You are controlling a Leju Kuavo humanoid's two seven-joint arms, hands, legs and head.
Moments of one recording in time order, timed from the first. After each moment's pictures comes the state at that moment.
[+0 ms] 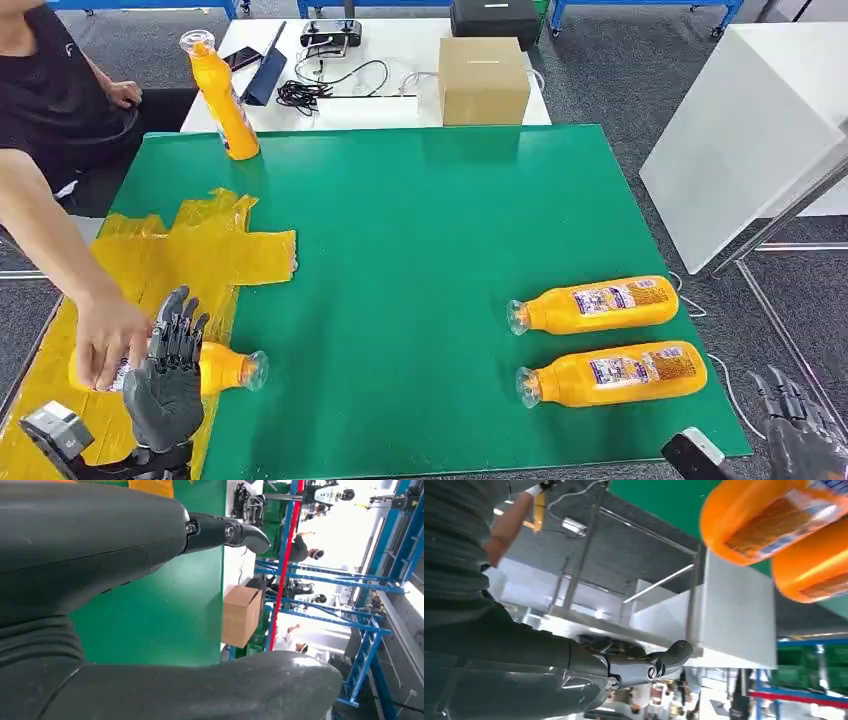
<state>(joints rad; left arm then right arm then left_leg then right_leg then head) 0.28 -0.16 0.05 -1.81 0.14 -0.18 -0.39 0.64 -0.18 -0.46 -2.10 0.98 0.12 0.06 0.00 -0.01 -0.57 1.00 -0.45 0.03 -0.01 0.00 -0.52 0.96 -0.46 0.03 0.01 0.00</state>
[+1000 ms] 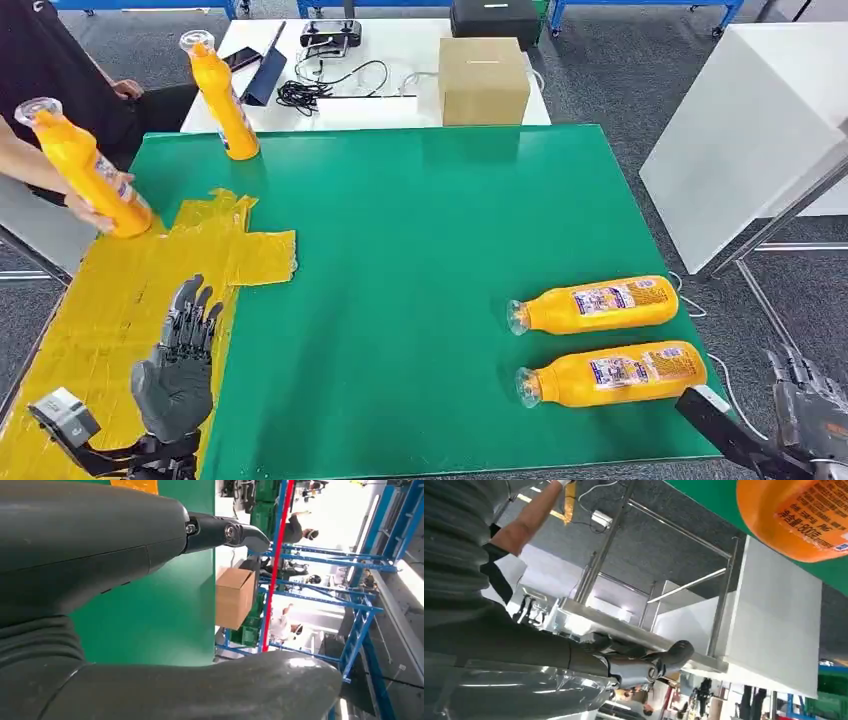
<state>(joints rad) 0.24 -0.13 -0.01 -1.80 0.17 -0.19 -0.38 0.39 -0.26 -0.50 -1.85 1.09 0.24 0.05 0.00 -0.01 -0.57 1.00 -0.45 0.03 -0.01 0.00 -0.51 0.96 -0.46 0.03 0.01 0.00</state>
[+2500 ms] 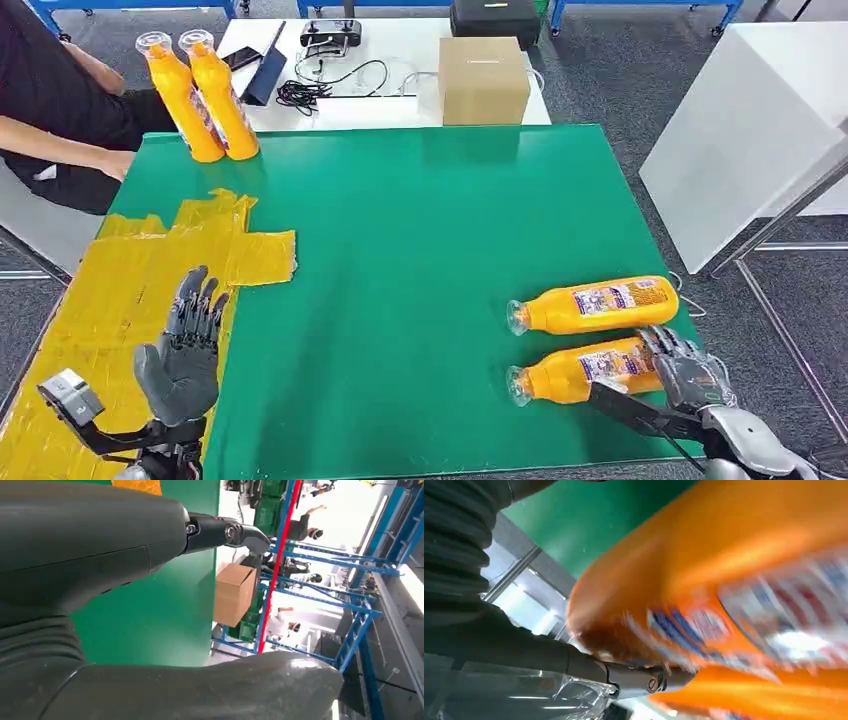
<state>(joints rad) 0.18 -0.11 -0.03 -1.74 0.25 -0.18 -0.36 0.18 -0.59 0.13 -1.60 0.81 0.27 0.21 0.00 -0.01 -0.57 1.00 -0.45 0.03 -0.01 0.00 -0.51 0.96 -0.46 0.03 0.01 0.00</state>
